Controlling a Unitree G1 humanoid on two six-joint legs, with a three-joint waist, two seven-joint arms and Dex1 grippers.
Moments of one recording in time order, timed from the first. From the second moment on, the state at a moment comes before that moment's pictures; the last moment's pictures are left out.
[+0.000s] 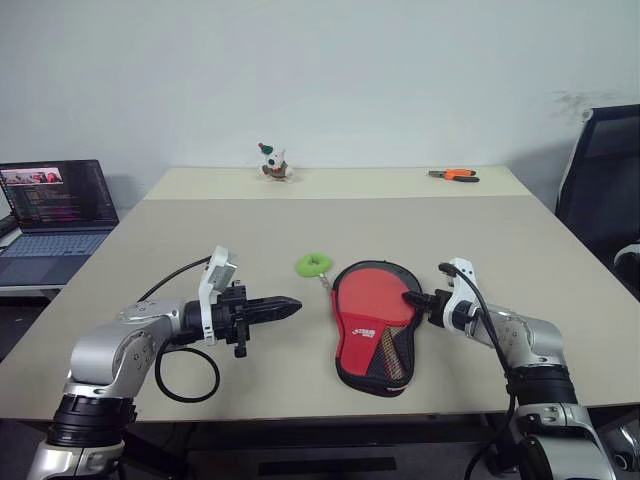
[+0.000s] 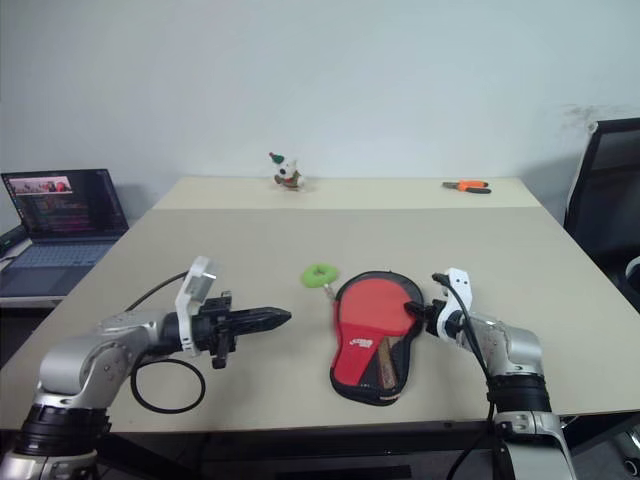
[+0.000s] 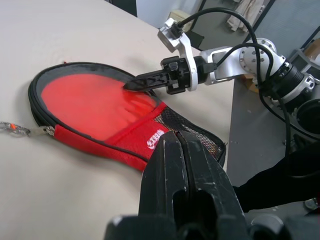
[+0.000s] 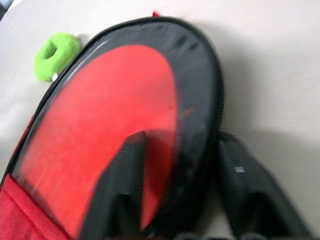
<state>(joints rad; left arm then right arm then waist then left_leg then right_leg) -0.44 0.73 0.12 -0.08 -0.70 0.78 -1.14 -0.67 -0.29 -0.18 0.30 0.49 0.92 0.38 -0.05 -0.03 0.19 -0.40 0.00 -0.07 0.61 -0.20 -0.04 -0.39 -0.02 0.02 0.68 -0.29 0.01</state>
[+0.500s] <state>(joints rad) -0.43 0.74 0.12 -0.09 -0.71 0.80 -1.14 -0.67 -0.26 -0.10 0.26 0.49 0.97 0.52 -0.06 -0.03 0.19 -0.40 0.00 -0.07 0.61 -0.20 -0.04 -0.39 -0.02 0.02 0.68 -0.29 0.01</state>
